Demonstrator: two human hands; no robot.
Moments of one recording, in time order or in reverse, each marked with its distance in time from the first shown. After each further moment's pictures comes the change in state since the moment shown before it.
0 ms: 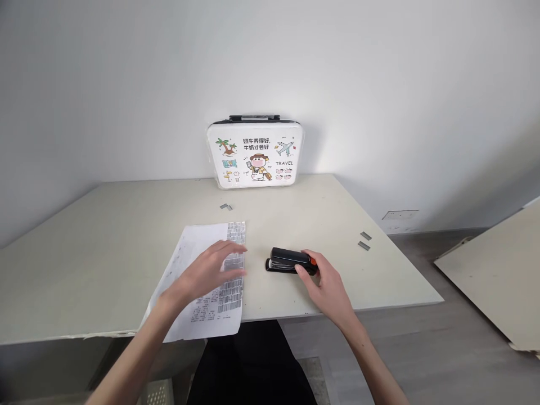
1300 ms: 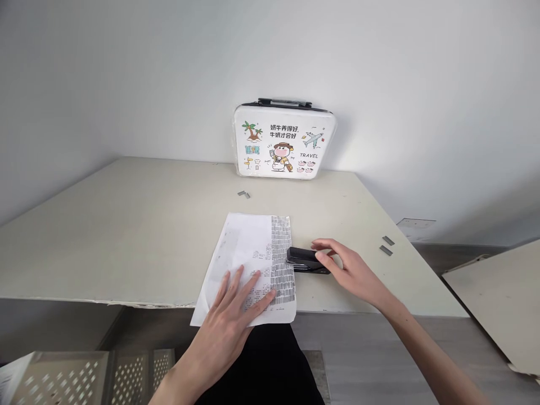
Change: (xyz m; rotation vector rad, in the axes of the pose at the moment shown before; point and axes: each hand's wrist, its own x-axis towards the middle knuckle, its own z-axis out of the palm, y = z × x) left_hand -0.115 0.038 0.070 0.254 0.114 0.070; right_hand 0.030 -0.023 -0.032 -0.139 -0.345 -0.088
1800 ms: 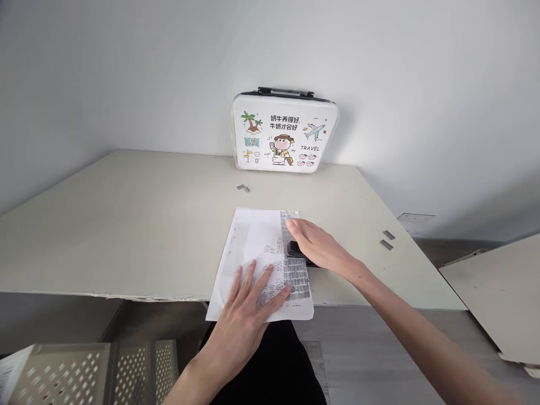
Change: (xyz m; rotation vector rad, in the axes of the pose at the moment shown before) left_hand 0.016 0.021 0.018 0.089 0.040 0.050; right_hand 0.048 -0.060 0.017 -0.113 -0.137 0.008
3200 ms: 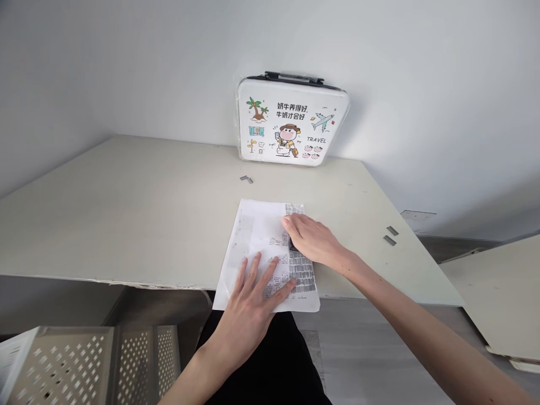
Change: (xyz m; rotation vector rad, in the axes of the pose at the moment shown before) left_hand 0.002 0.007 0.012 0.020 0.050 -0.014; right_hand 0.012 -0.005 0.014 -0.251 -0.067 -0.032
